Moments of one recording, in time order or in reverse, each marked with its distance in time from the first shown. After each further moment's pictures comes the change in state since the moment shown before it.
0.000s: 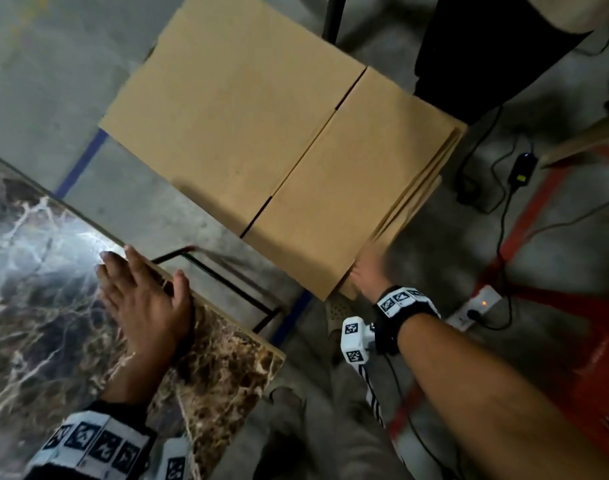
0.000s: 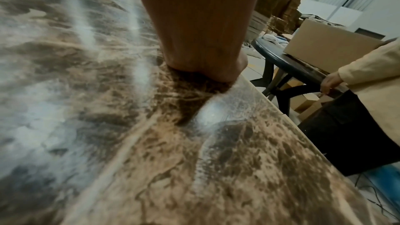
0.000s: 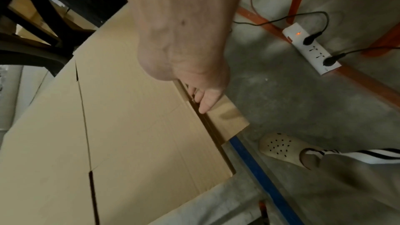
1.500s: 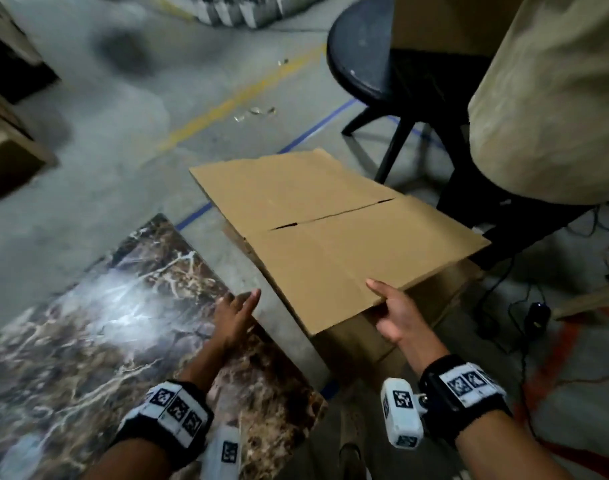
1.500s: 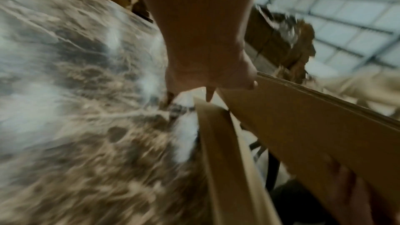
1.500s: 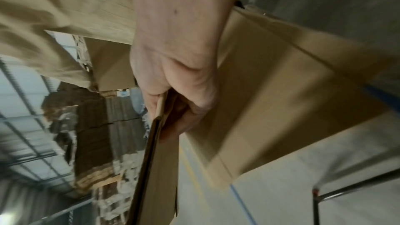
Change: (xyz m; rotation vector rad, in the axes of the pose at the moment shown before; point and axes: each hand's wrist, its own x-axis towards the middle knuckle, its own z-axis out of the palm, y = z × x) left_hand 0.022 0.012 -0.085 -0.703 -0.419 -0.052; right_hand -0.274 -0.087 0.042 0.016 -0.592 -0.245
